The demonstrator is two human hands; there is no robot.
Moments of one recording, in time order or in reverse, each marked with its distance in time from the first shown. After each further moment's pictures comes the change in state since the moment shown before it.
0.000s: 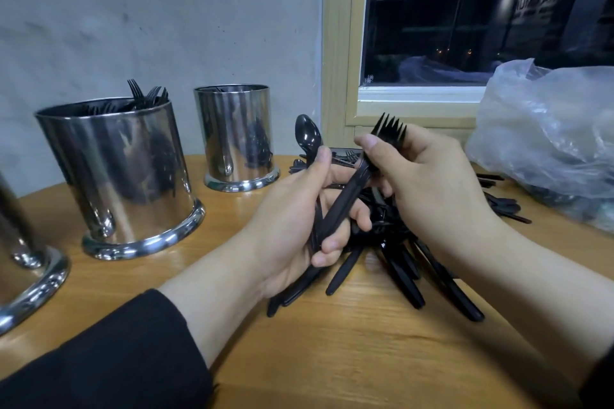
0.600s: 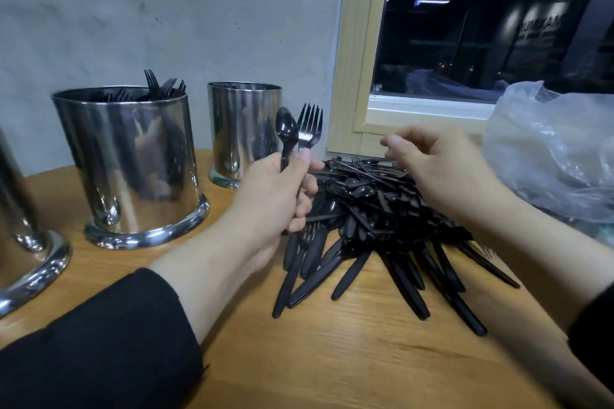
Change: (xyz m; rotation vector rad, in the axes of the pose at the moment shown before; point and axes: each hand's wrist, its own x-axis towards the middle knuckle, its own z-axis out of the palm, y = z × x) left_hand 0.010 0.008 -0.031 0.217 0.429 0.161; right_hand 0.043 0.018 -0.018 -0.369 -0.142 0.007
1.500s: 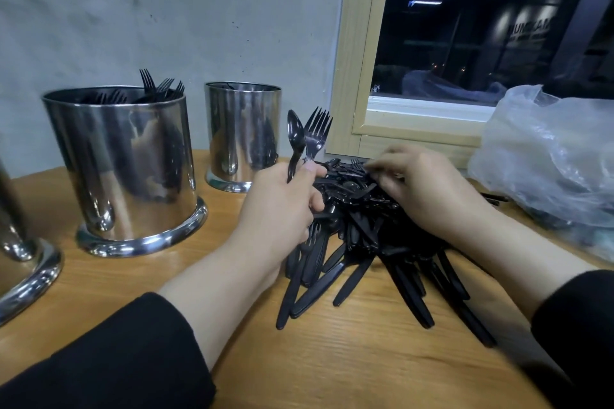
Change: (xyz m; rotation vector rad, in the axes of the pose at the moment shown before) left_hand -0.002 -0.004 0.005 0.129 0.049 0.026; right_hand 0.011 0.022 0.020 -0.396 -0.097 -0.249
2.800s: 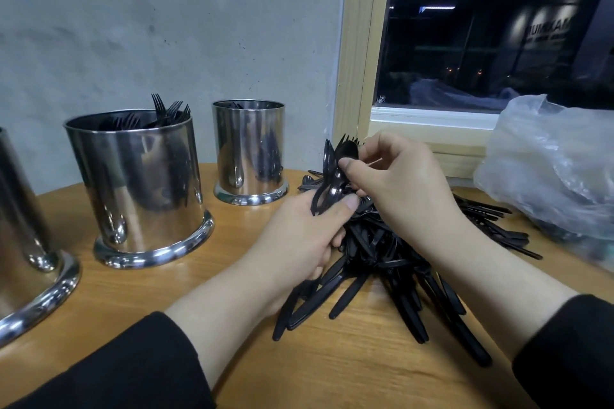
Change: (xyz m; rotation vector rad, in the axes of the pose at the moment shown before) left_hand -0.020 0.015 0.013 0.014 -0.255 -0.098; right_hand 0.003 -0.061 -0.014 0.619 0.196 0.284
